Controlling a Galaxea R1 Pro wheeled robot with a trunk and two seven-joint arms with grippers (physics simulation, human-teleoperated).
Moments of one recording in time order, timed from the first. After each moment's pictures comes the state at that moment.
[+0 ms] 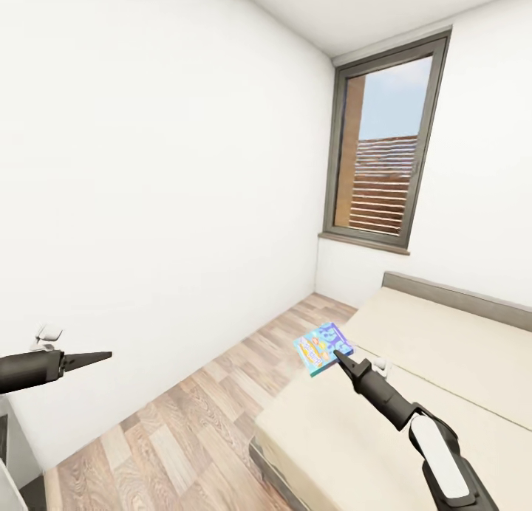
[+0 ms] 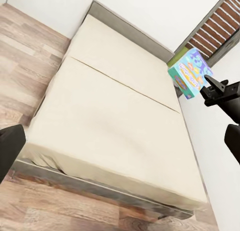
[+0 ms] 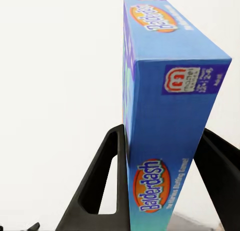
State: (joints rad) left arm -0.39 0.55 0.39 -1.38 0.09 1.03 -1.44; right arm -0.30 -0.06 -0.15 -1.15 -1.00 0.59 0.55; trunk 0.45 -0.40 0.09
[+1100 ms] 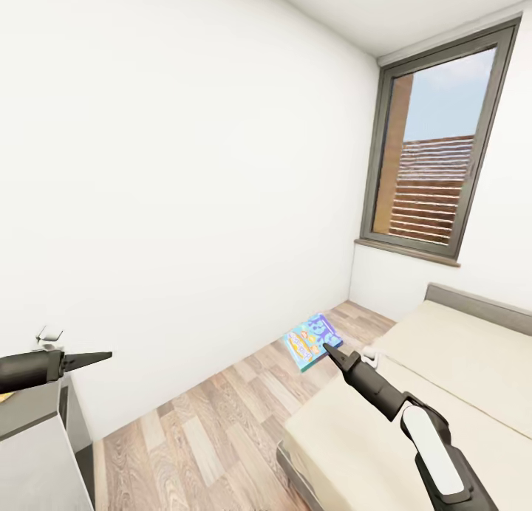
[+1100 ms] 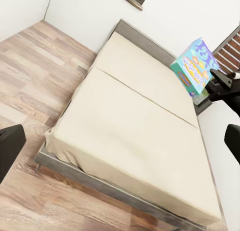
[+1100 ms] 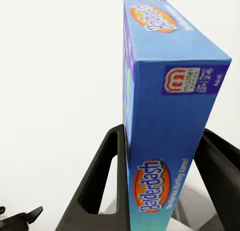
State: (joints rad) left arm -0.39 0.55 0.39 -1.38 0.09 1.03 -1.44; right arm -0.31 -0.06 -0.07 -1.25 -1.00 0.59 0.50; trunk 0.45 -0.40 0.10
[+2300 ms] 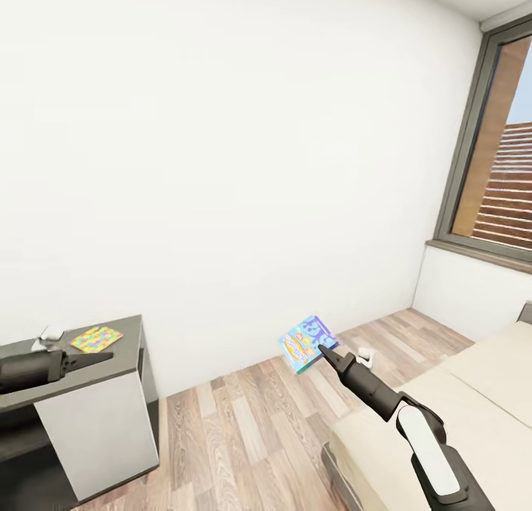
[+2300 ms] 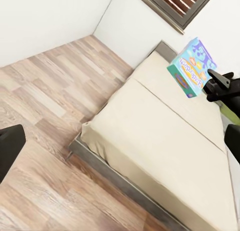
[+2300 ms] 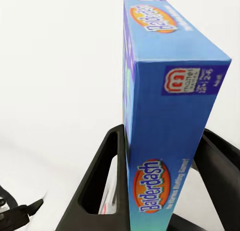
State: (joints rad) left arm -0.39 0.55 0.38 -1.38 0.10 1.03 -1.44; right arm -0.31 -0.06 -0.04 -1.26 -0.99 0.59 0.49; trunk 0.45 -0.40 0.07
